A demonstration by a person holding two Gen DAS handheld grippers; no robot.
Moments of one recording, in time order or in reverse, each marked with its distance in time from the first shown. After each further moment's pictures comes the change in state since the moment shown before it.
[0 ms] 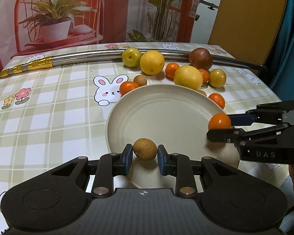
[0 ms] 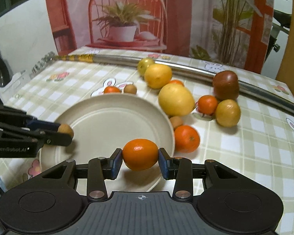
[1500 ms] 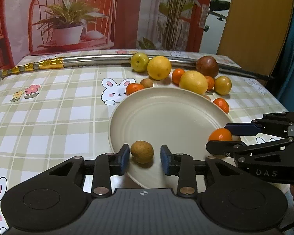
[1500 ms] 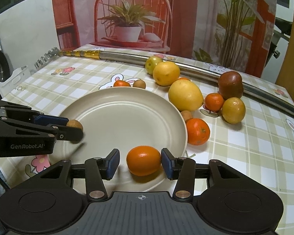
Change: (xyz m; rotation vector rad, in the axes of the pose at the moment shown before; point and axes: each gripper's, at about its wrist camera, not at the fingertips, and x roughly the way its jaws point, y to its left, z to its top) left arm -0.009 -0.008 -0.016 -0.055 -0.080 0.057; right arm -0.003 0.017 -0.014 -0.033 -0.028 -0.020
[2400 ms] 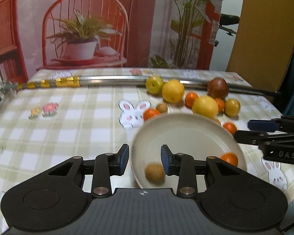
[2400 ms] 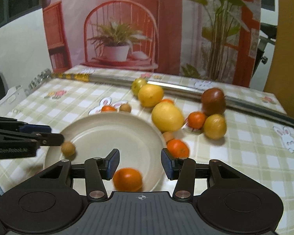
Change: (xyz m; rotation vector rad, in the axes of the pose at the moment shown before) left arm -0.023 0.015 0.028 -0.017 -0.075 0.065; right arm -0.025 -0.021 0.014 0.055 -0.110 -0.038
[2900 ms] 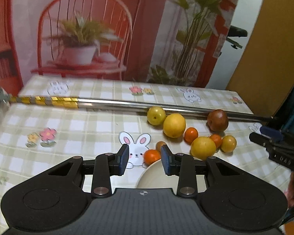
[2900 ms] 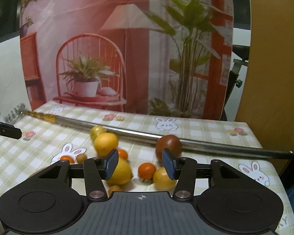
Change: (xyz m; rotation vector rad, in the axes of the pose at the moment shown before) left arm 0.018 0.024 0.094 -0.103 0.089 -0.076; right arm -0.013 -0.072 0.057 0.037 -0.160 -0.113
